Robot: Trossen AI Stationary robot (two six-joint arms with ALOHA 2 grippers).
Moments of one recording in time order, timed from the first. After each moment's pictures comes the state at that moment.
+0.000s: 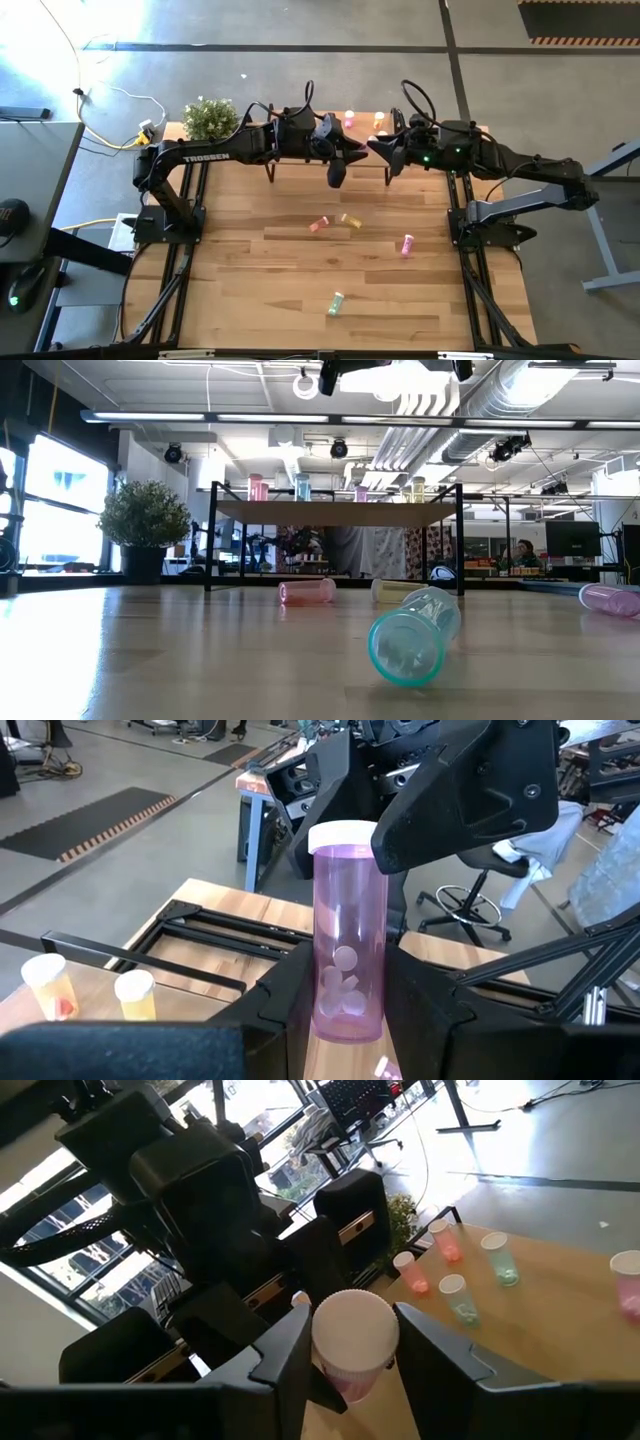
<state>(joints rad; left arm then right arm) 0.31 1.70 1.60 -0.12 0.10 -0.15 -0.14 1.04 1.15 -0.27 0.23 0.61</state>
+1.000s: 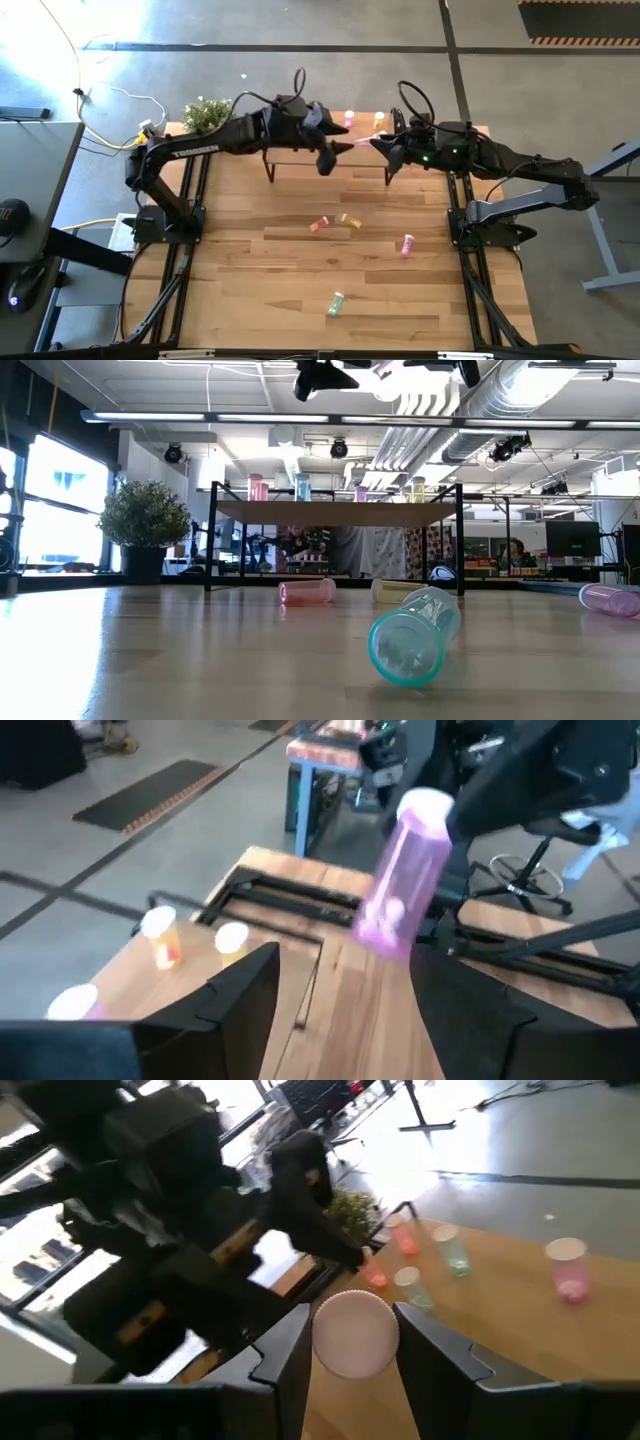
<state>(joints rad) 0.38 1.64 1.60 -0.30 0.06 -0.09 -0.14 1.04 1.15 -0.33 0.31 0.63</state>
